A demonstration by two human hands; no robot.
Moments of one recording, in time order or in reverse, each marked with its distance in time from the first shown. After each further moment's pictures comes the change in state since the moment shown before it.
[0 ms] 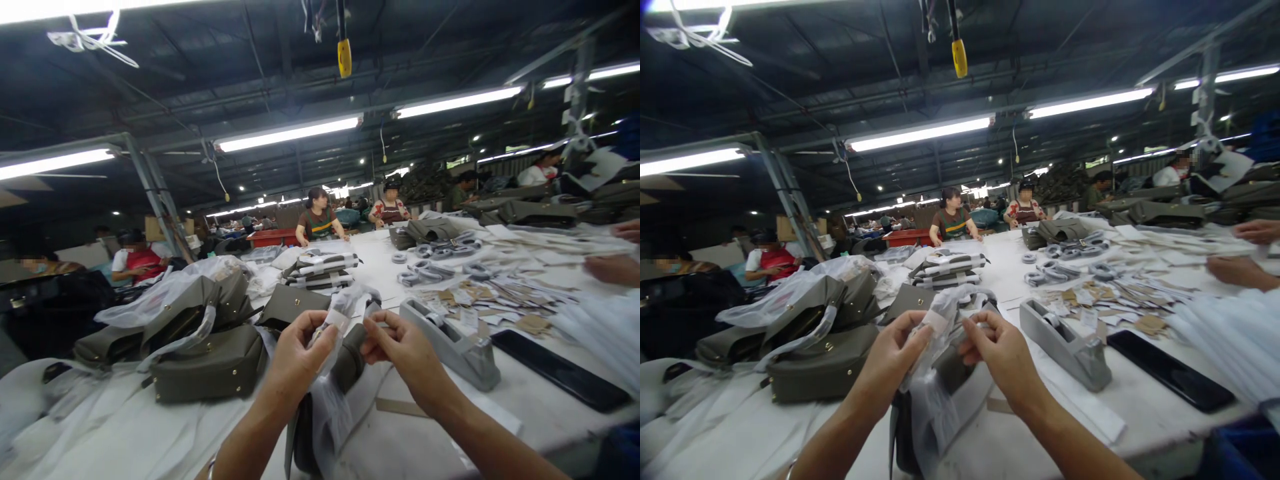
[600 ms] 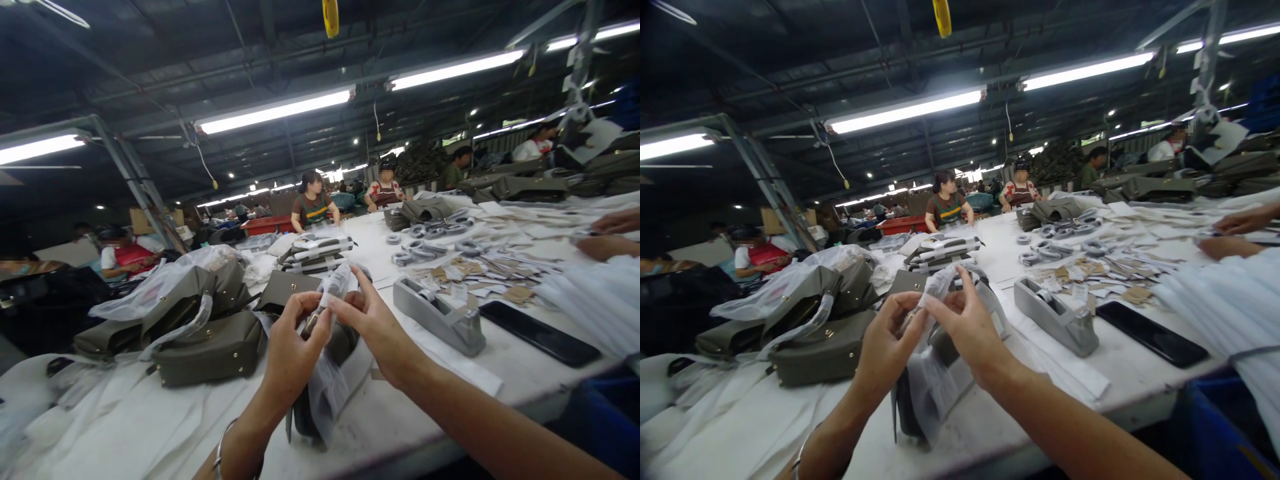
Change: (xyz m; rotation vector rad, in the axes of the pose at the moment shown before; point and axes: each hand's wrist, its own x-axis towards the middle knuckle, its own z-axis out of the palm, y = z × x) left_hand -0.009 -0.009 0.004 0.207 0.124 0.265; right_hand 0.000 -0.018 0.039 0.225 0.021 -0.019
